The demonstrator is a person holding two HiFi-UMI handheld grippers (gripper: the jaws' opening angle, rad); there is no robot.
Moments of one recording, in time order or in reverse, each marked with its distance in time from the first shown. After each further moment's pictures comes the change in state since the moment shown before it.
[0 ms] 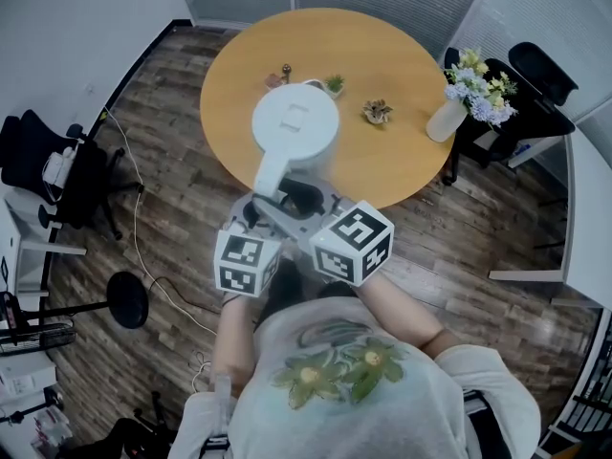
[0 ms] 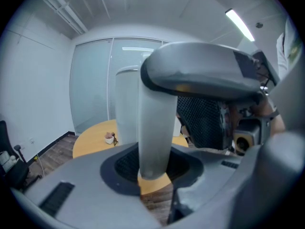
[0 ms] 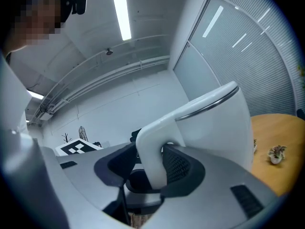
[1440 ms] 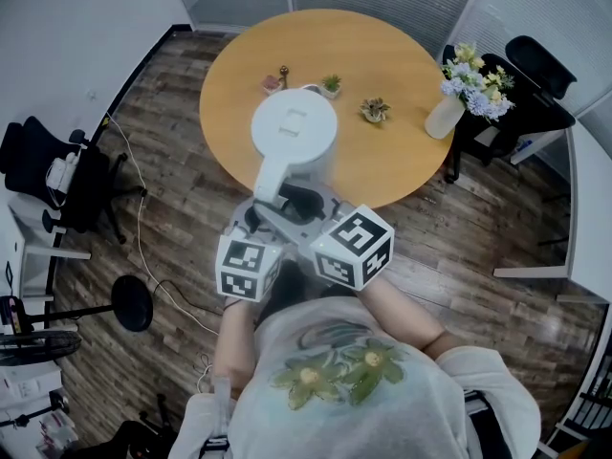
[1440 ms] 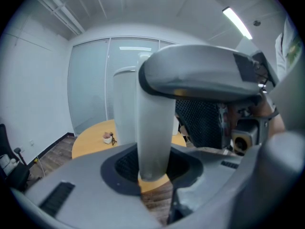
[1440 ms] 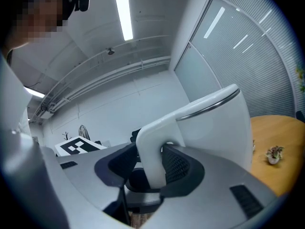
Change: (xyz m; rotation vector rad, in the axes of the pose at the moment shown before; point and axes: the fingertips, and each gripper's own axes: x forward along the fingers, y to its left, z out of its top) left arm -0.006 -0.014 -0.003 0.028 0.003 -0.013; right arm -0.012 0.007 -0.004 -0.015 0.000 0.002
